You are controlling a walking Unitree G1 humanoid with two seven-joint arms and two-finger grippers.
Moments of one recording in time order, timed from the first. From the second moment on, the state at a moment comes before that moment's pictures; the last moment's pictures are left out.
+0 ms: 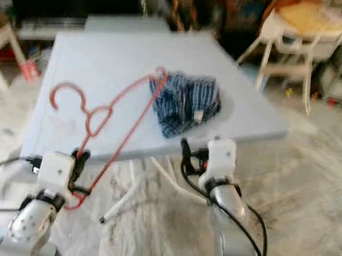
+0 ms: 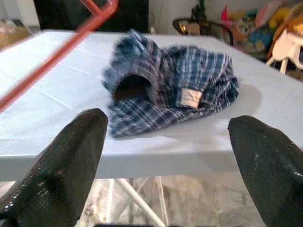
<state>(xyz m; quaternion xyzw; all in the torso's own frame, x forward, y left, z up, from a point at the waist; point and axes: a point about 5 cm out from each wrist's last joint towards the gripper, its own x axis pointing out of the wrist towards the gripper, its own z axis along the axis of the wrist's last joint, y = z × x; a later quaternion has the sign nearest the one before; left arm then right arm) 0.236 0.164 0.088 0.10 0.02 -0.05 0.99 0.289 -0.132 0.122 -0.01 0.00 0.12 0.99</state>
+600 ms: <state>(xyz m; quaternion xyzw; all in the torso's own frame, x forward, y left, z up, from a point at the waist) 0.234 0.164 0.082 0.10 0.03 -0.05 0.99 0.289 -0.122 0.117 -0.02 0.01 0.15 0.99</state>
